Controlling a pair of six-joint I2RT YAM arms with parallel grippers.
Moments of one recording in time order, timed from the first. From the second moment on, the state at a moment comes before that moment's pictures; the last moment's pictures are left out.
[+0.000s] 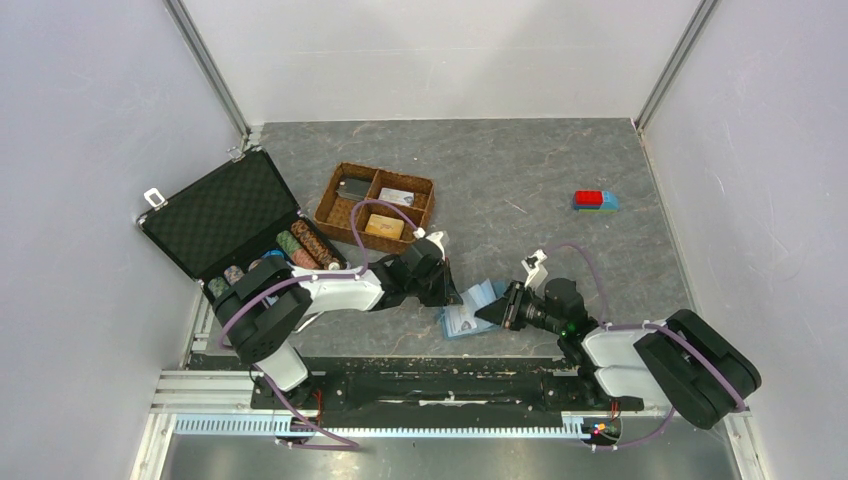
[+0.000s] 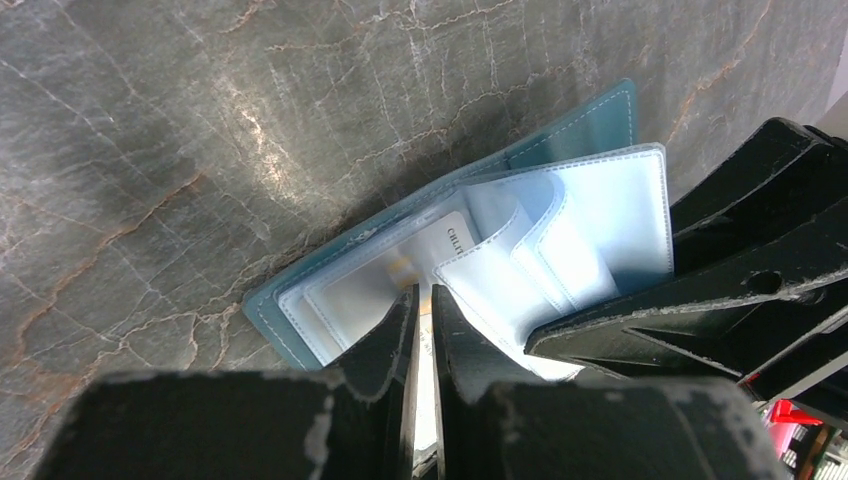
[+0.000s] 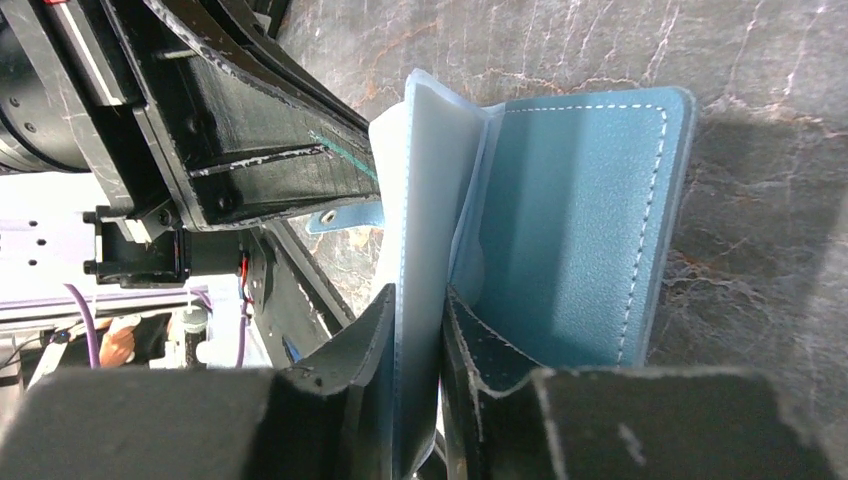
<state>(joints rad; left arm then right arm) -0.91 1.63 0.76 0.09 0.14 -0.86 0.56 1.23 0.01 0.82 -0.44 0.90</state>
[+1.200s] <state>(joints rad) -0.91 1.77 0.90 0.15 0.25 -0.85 0.56 0.87 0.27 0.09 -0.17 0.56</state>
